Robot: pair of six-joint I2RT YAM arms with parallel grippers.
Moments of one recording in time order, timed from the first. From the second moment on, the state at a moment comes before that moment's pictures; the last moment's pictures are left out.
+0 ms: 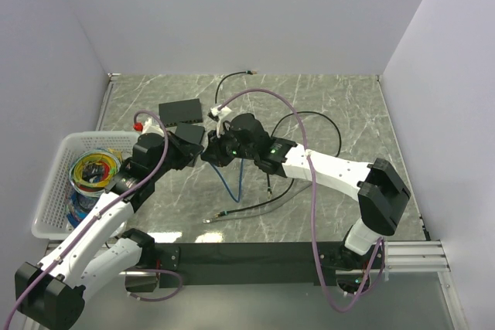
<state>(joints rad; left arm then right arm) -0.42 0.84 0.66 -0.22 0.03 -1.05 0.94 1.63 1.22 0.00 -0.20 0.32</state>
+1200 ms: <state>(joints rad) -0.15 1.47 0.82 -0.10 -0.15 -0.74 0.90 2.16 1.54 -0.19 -0.03 0.23</state>
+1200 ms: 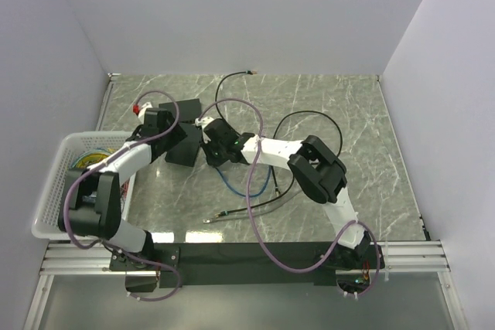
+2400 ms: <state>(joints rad) -0.18 1.71 0.83 0.22 -0.17 -0.63 0.89 2.24 1.62 -0.17 -0.08 0.22</state>
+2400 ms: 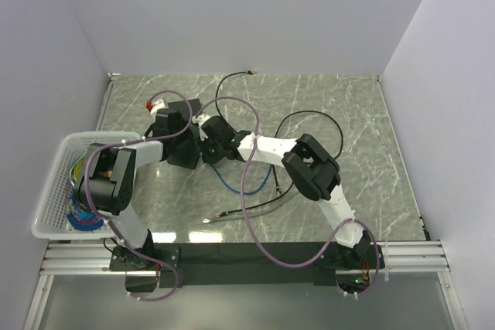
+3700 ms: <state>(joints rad) -0.43 1.25 0.40 0.18 -0.27 -0.90 1.08 1.91 1.17 -0.16 0.05 0.26</state>
